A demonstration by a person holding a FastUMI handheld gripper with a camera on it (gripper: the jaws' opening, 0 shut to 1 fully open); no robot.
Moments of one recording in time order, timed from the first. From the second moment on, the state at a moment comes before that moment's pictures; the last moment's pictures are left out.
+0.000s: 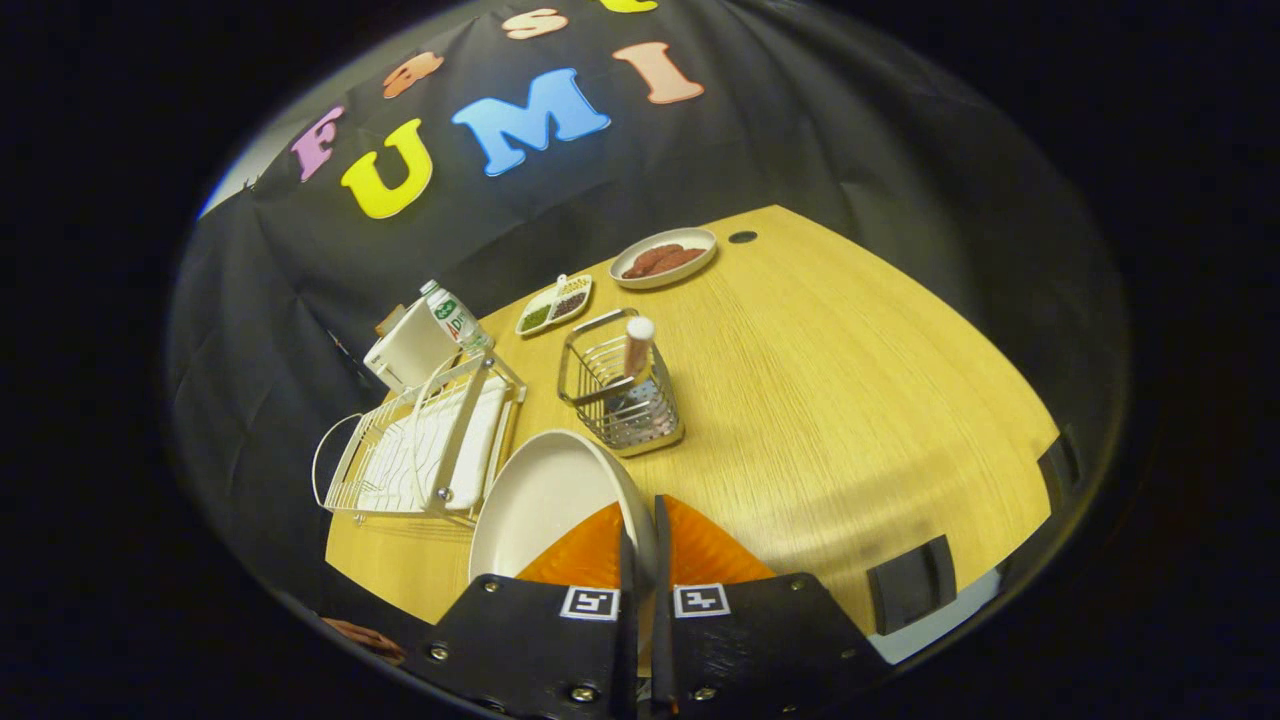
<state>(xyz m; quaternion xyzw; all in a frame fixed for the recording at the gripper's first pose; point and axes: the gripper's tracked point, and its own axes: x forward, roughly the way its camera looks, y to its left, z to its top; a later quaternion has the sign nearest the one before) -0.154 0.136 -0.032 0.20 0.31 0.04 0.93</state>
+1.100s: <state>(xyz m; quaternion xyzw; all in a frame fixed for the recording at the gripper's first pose) -0.121 0.106 0.082 0.02 0.06 0.09 0.99</state>
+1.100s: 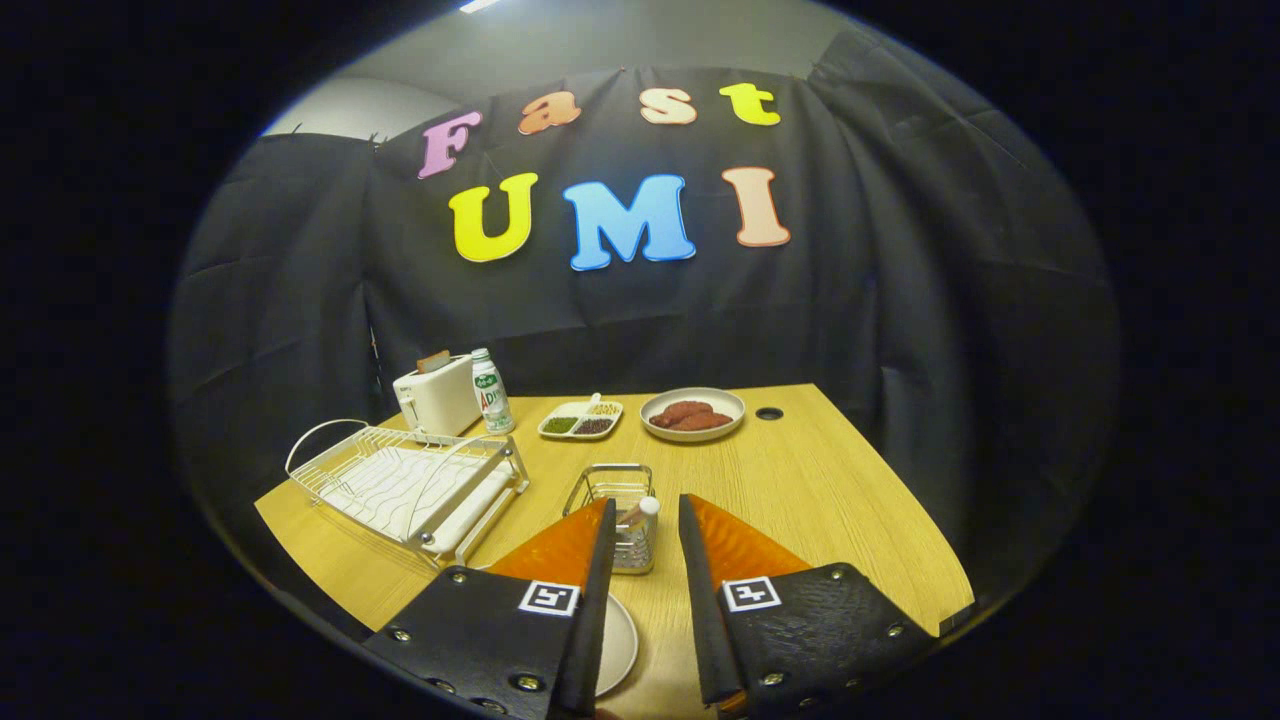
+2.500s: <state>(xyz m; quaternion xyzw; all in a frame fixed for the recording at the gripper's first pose) -0.052 0.135 0.083 -0.02 0.03 0.09 1.00</state>
